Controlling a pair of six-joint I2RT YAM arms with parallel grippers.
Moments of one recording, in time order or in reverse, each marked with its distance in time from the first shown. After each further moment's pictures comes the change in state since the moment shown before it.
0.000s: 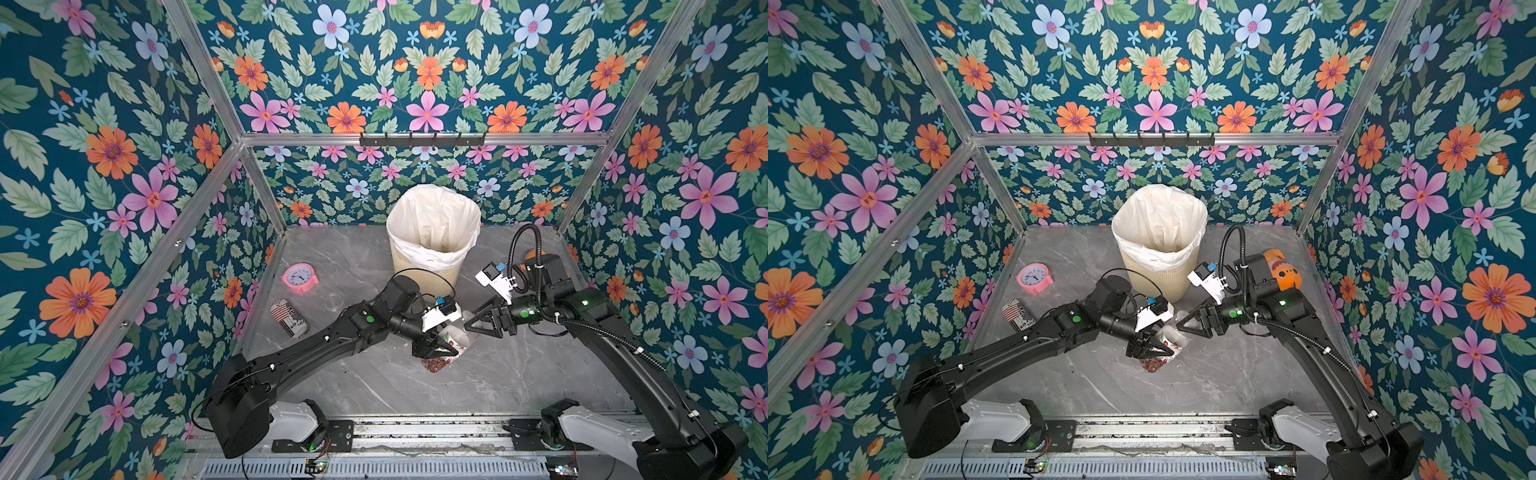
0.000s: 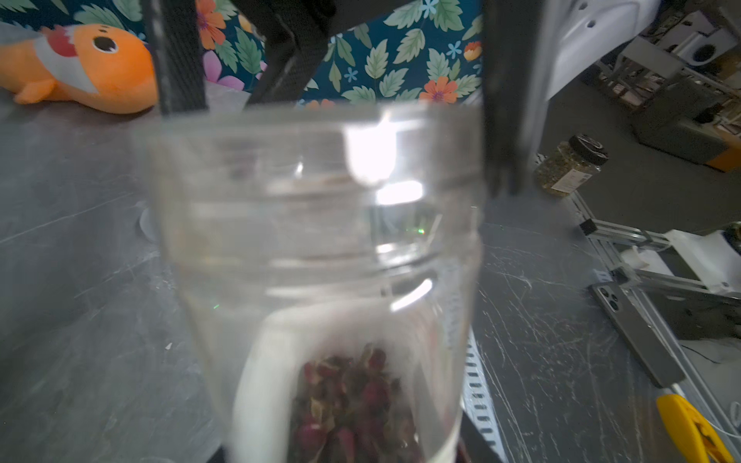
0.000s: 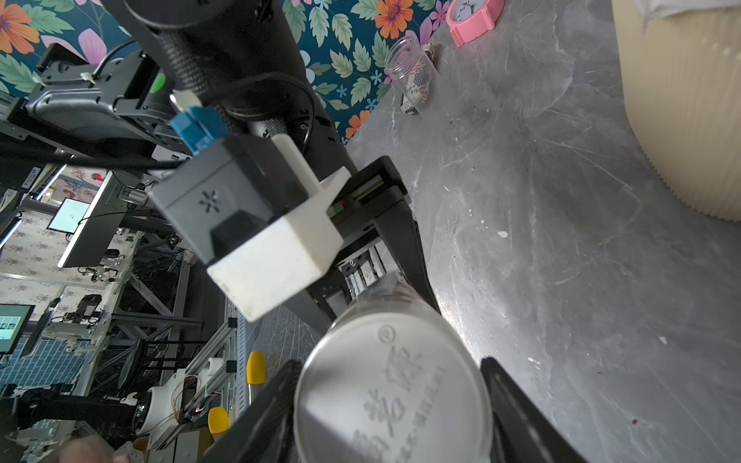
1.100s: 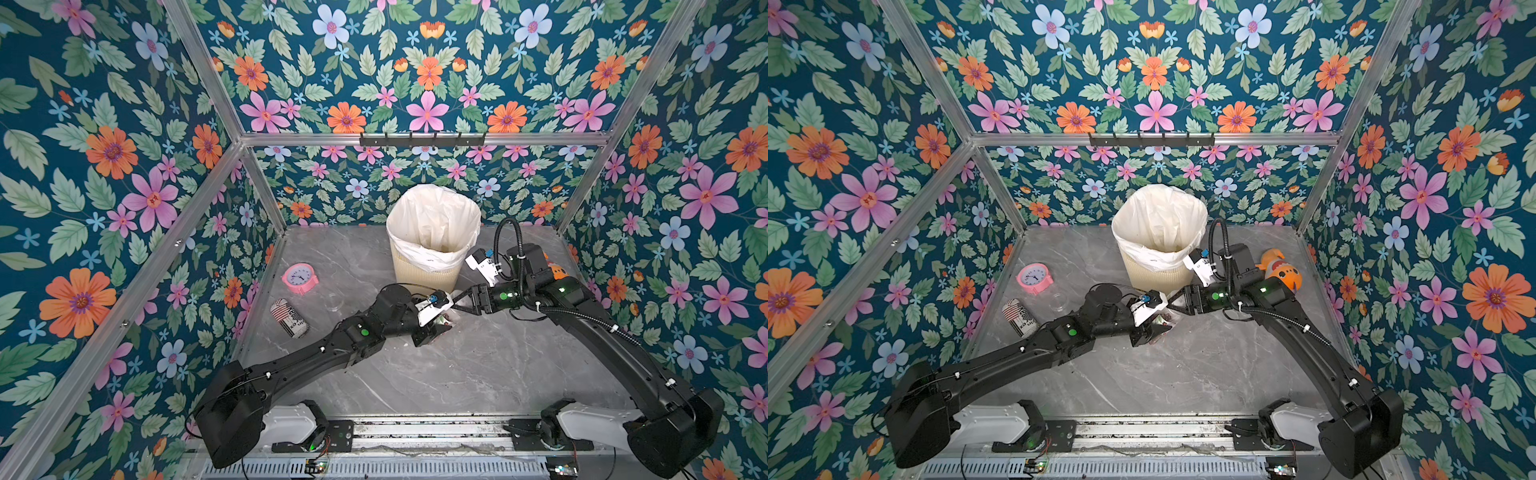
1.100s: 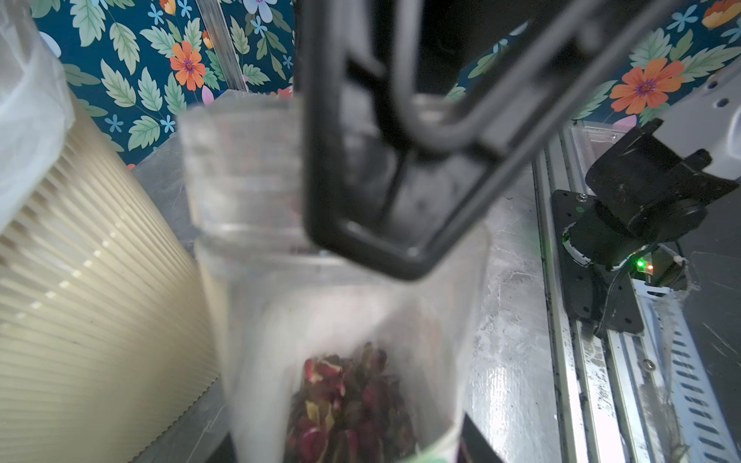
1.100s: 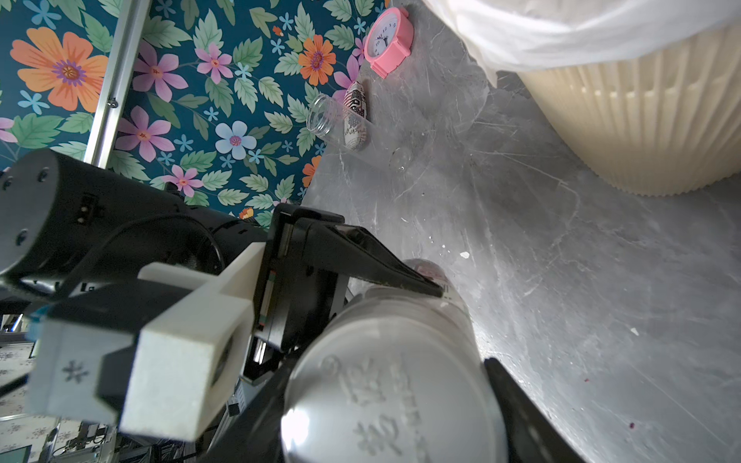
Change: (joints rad) left arm -0.006 -0.044 -0.132 0.258 -0.426 0.024; right arm 0.056 0.115 0.020 0.180 0.185 0.320
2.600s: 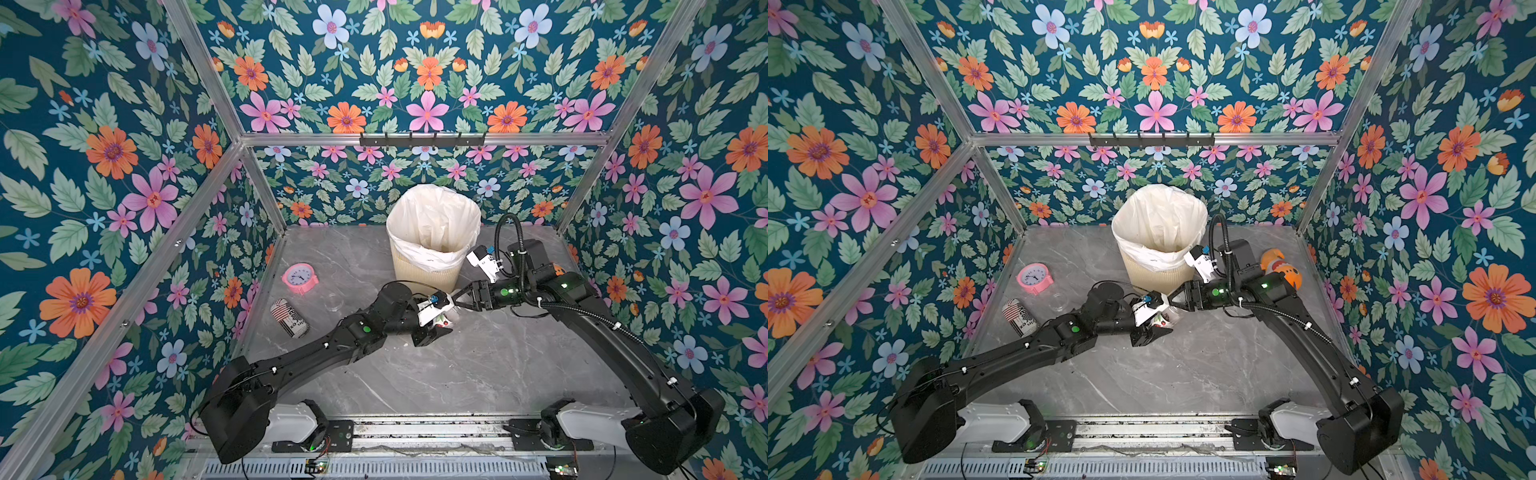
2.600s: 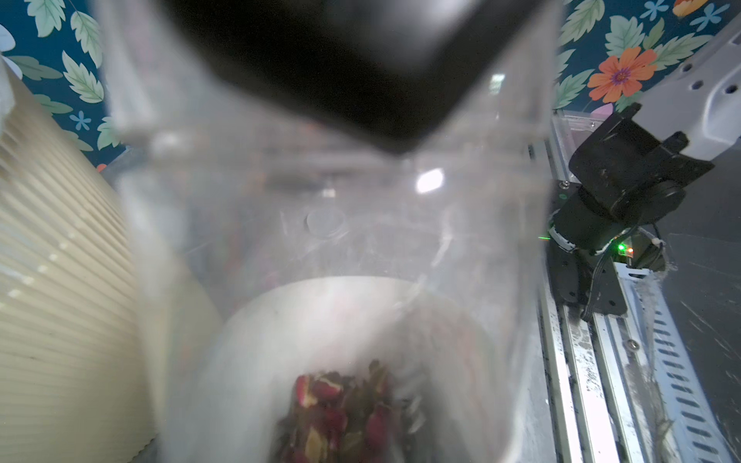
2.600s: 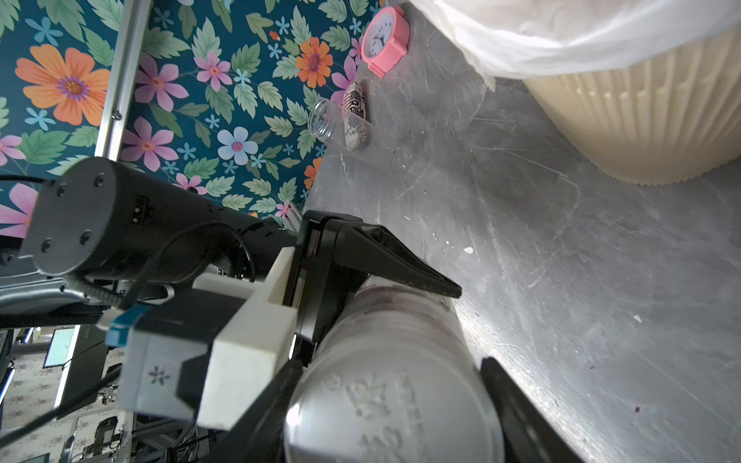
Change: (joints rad) left arm 0.026 0.031 0.004 -0.011 0.074 0.035; right arm 0.000 0.024 0.067 -0.073 0.004 0.014
